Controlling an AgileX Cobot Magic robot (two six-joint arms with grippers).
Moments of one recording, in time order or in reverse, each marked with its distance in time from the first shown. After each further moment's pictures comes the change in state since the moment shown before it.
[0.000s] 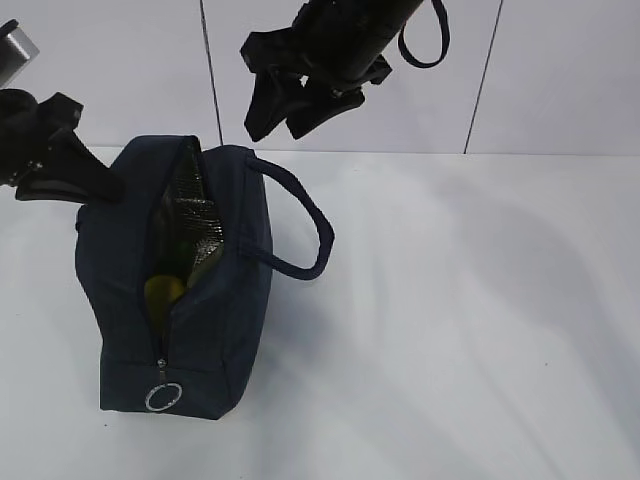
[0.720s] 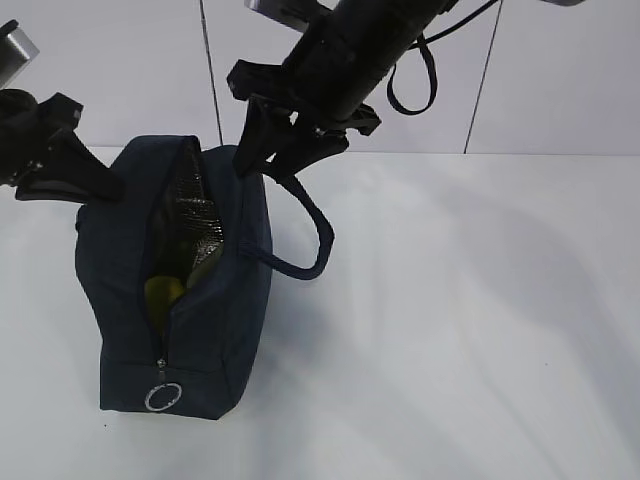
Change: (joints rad) left arm 0.000 0.000 0.000 0.002 0.000 0.002; right arm 0.004 0.000 0.108 0.120 0.002 0.075
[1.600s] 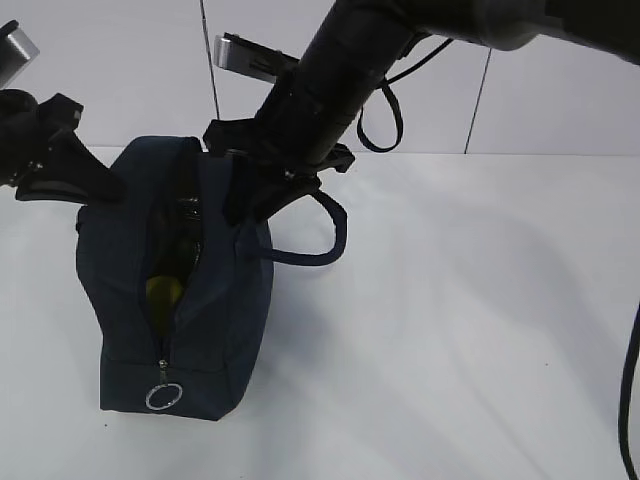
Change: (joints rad) left arm 0.000 0.000 0.000 0.000 0.000 0.000; right arm 0.054 0.069 0.000 -0.033 -0.002 -0.015
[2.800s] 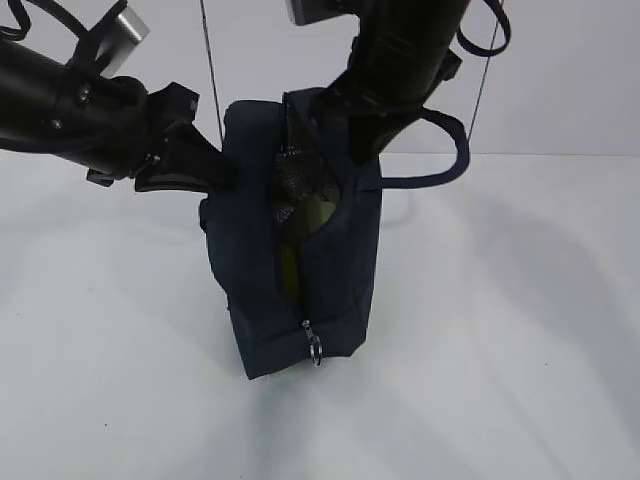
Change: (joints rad) left arm -0.269 0.000 0.000 -0.195 -0.120 0.086; right arm -0.016 -0.169 0.040 -0.510 0.023 0.038
